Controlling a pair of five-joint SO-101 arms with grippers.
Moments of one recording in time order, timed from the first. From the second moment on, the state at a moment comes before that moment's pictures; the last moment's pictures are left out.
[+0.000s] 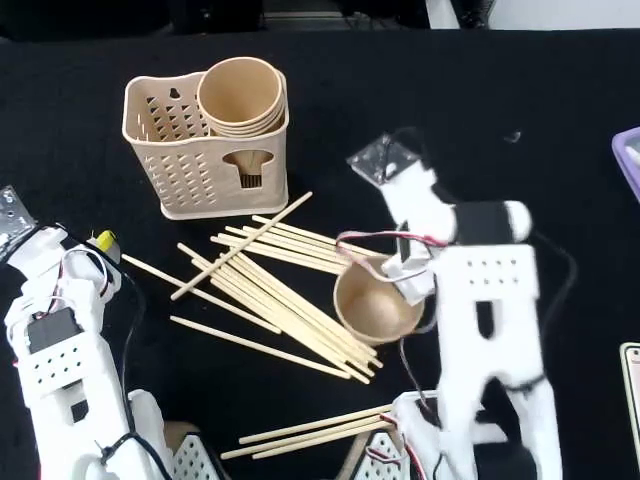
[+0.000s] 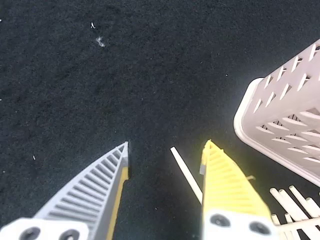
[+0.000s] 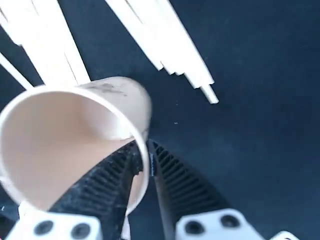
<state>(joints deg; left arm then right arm) -30.7 -57.7 69.2 38.2 10.0 -3.2 -32.2 22.3 96.7 34.0</state>
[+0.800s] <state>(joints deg) -30.7 -57.7 69.2 38.2 10.0 -22.4 -6.5 -39.0 77.8 11.7</state>
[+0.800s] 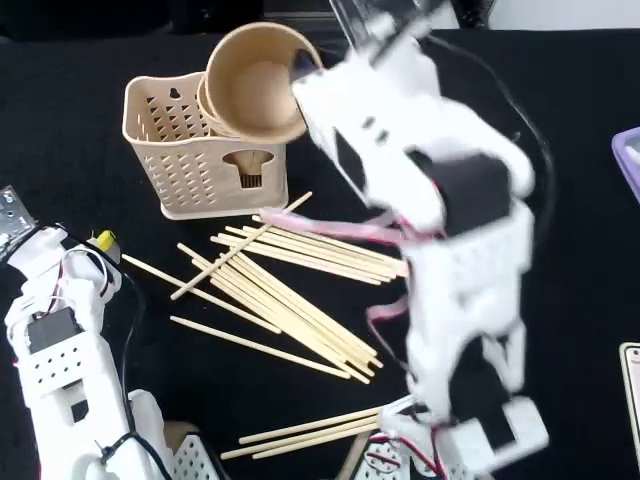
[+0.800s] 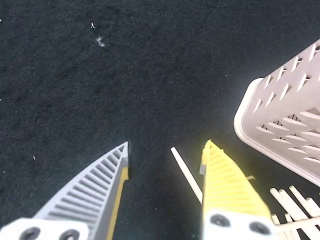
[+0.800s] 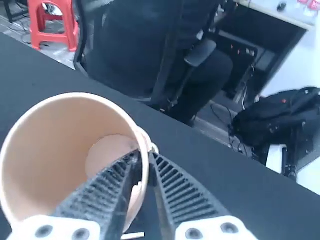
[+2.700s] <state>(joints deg) -30.7 -57.7 69.2 38.2 10.0 -24.5 28.9 -66.5 78.4 14.6</state>
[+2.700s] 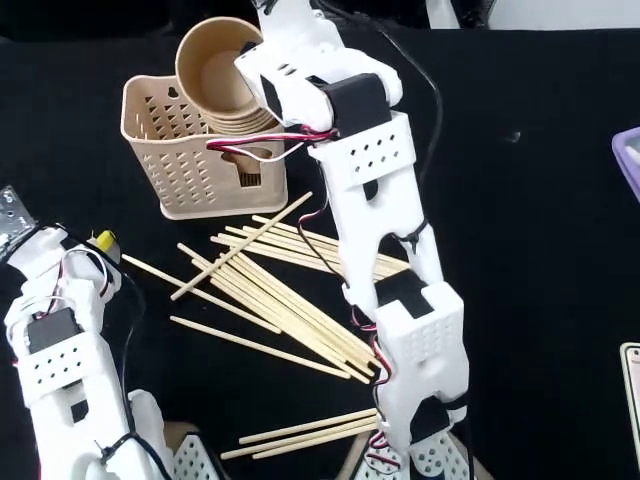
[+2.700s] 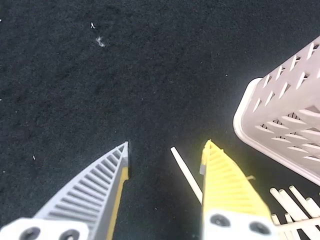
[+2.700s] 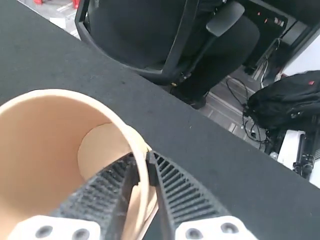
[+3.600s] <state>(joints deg) -30.7 -57.7 69.2 38.2 10.0 -24.8 28.9 -69.6 83.6 11.5</state>
